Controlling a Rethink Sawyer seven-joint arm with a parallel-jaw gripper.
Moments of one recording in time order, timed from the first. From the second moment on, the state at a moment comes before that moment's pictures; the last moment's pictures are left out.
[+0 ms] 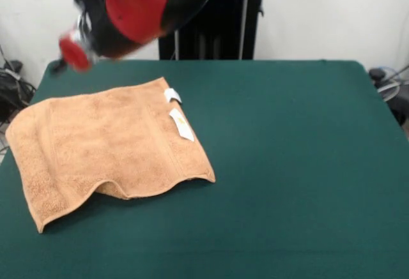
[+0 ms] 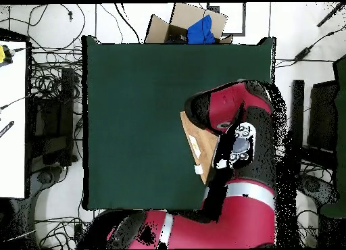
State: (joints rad) arm -0.22 -0.46 -0.11 1.19 -0.79 1.32 0.88
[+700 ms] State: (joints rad) arm -0.37 -0.50 -0.15 1.20 -0.77 1.15 1.05
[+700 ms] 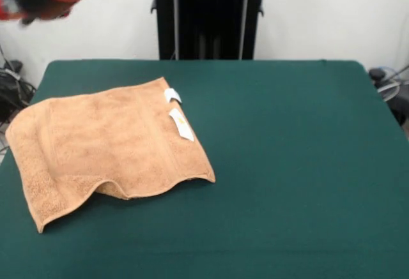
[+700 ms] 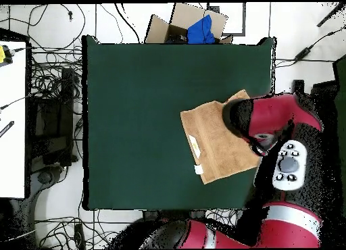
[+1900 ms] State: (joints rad) arm -0.65 -0.49 0.08 1.34 -0.72 0.64 1.05
